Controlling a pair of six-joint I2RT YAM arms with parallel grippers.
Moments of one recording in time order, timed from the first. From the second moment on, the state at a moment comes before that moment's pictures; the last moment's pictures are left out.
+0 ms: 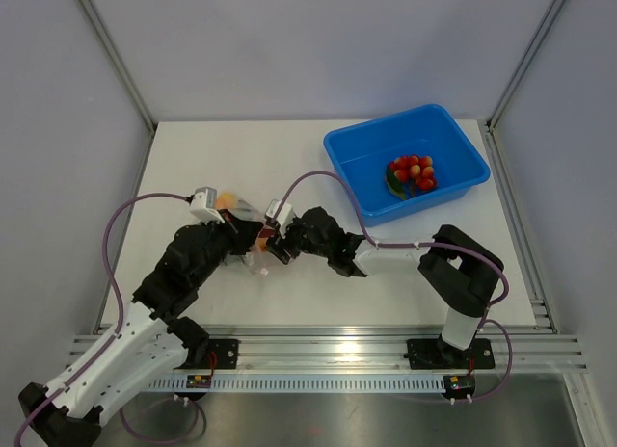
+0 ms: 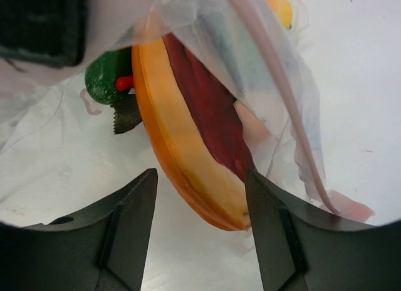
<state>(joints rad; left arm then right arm) -0.62 0.61 0.58 -0.20 -0.13 -0.68 0.98 1.78 0.96 0.50 -0.13 -0.13</state>
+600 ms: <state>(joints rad) -0.61 0.55 0.59 -0.27 -0.14 -0.67 1.03 1.82 1.02 0.39 -0.14 -0.28</state>
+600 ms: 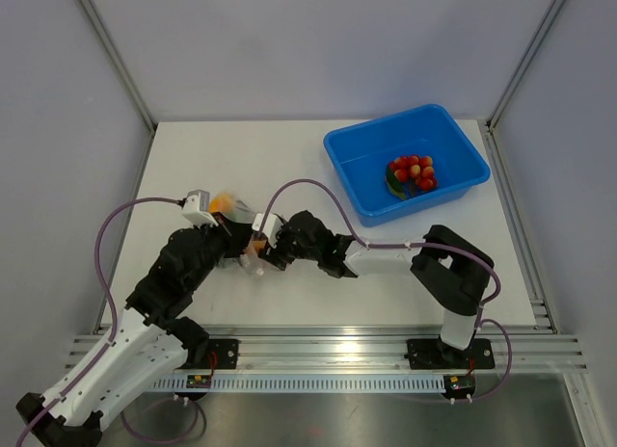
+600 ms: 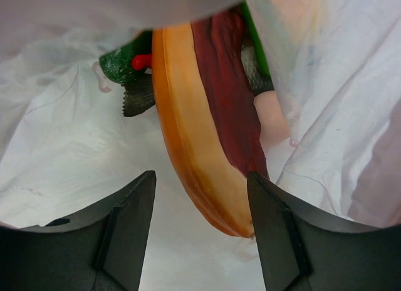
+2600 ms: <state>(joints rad) -0.07 1.11 0.68 -0.52 -0.60 -1.23 1.03 1.82 1.03 0.29 -0.08 -0.21</state>
